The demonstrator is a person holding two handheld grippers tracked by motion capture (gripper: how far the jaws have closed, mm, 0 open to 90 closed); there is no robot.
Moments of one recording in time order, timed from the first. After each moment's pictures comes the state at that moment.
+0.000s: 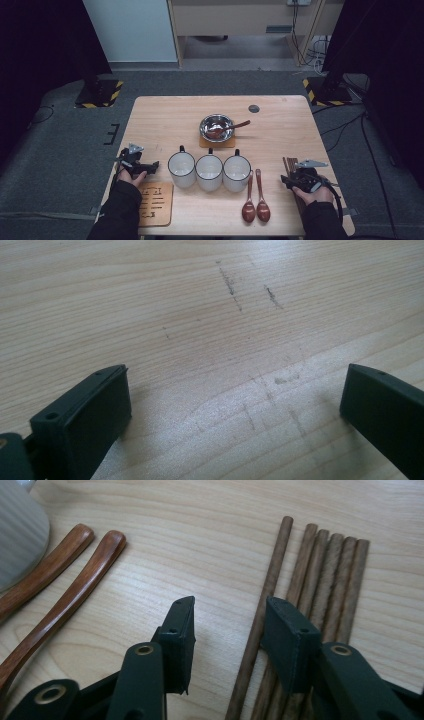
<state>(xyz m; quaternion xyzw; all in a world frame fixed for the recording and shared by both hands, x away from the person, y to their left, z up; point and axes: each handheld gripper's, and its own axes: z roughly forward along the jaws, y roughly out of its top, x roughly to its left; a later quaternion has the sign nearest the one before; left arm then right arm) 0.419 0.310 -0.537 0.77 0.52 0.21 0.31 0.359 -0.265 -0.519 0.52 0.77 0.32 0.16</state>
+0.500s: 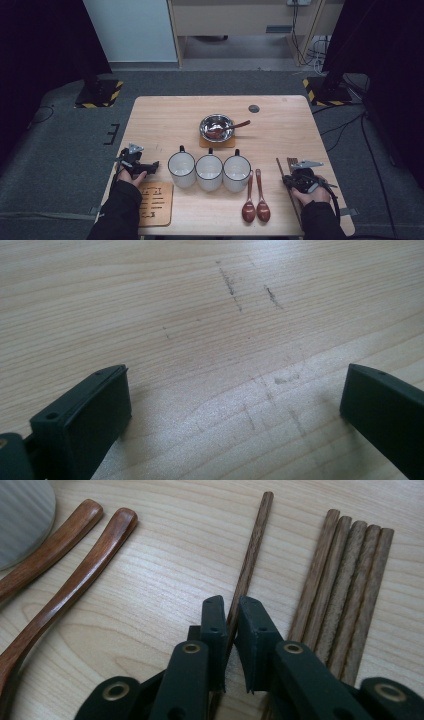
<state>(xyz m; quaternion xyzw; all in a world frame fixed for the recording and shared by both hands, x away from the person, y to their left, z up) 0.419 0.310 -0.537 0.77 0.52 0.21 0.31 0.357 -0.258 -0.517 0.52 0.79 0.29 0.15</state>
